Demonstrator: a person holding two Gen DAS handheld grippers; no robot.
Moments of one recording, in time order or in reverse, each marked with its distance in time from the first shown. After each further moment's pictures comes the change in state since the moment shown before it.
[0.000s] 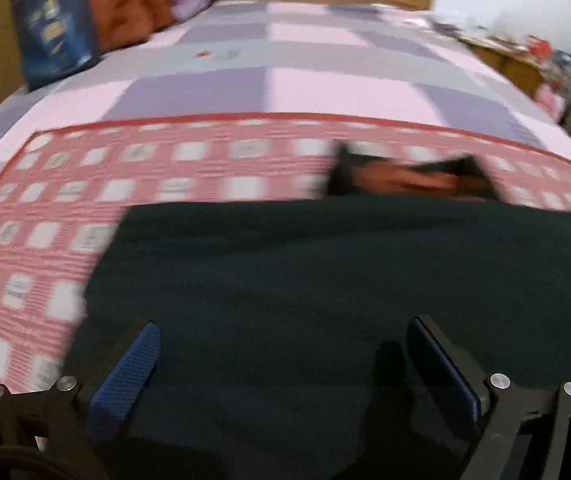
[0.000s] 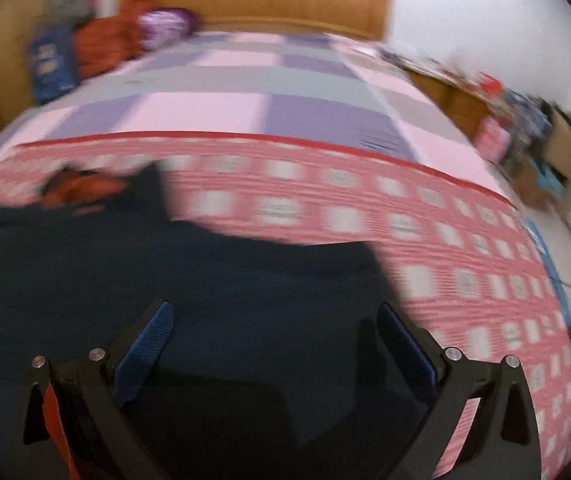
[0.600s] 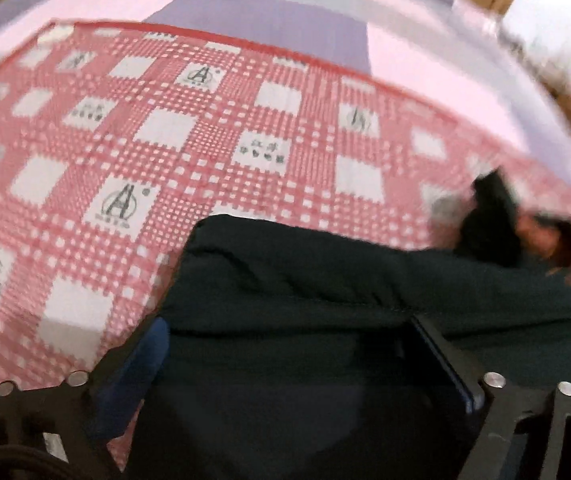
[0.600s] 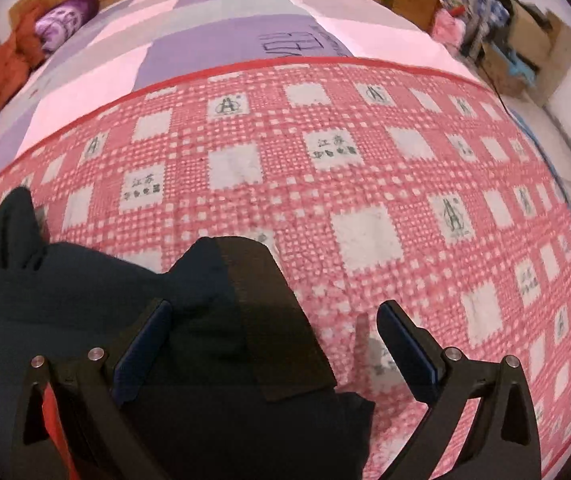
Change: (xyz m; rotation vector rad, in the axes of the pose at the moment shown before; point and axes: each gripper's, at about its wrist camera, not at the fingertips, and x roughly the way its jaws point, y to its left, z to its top) left arm 0.087 0.149 0.031 -0.318 0.152 -0.097; right arm 0.097 -0.118 0.014 0.300 0.274 -0.110
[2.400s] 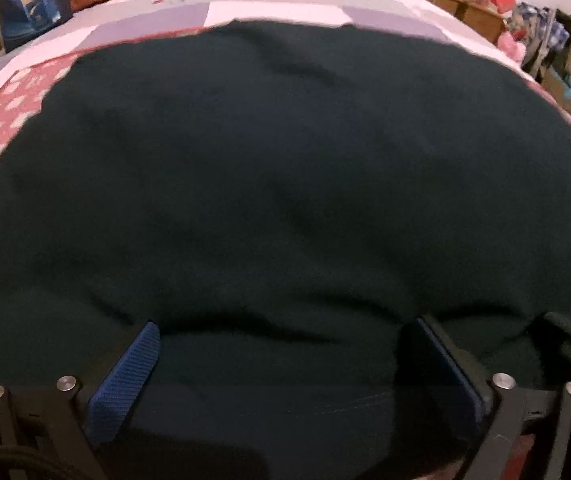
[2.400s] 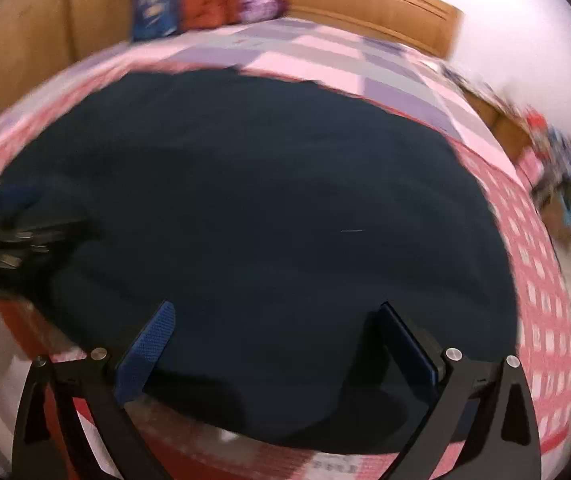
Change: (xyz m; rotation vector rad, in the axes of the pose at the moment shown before) left arm -0.107 -0.138 -0.251 0.339 -0.014 0.066; right arm -0.162 0.127 -0.286 -0.539 -0.238 0.116
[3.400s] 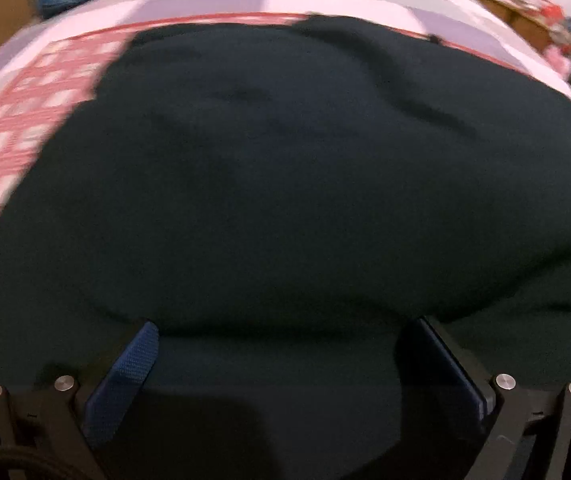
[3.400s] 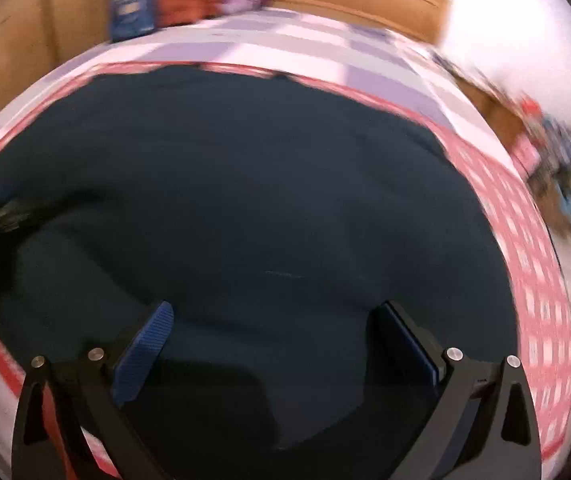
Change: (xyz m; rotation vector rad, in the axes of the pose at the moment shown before) left arm 0.015 0.052 0.040 -0.101 0.045 0.127; right arm 0.032 -0.070 0.016 0.146 0.044 -0.038
